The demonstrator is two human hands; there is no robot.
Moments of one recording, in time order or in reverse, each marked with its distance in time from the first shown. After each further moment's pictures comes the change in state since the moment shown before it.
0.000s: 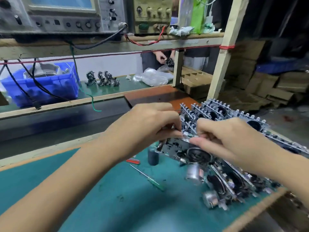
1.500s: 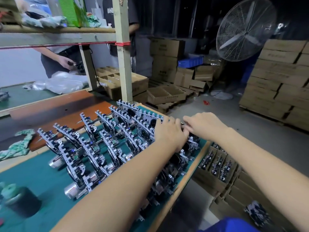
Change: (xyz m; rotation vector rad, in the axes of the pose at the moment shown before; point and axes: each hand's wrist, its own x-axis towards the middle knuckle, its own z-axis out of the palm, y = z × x) left_hand 0.231 0.111 0.282 0.165 -0.425 -0.253; right_hand -0.156 0.250 -0.022 -0.713 -0.308 0.608
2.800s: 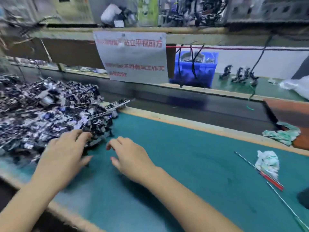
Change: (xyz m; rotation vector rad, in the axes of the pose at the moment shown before) left_hand -0.706 -0.271 -0.106 0.412 -0.040 -1.404; right_hand -0.118 -0.680 -0.255 1.067 -0.002 -1.408
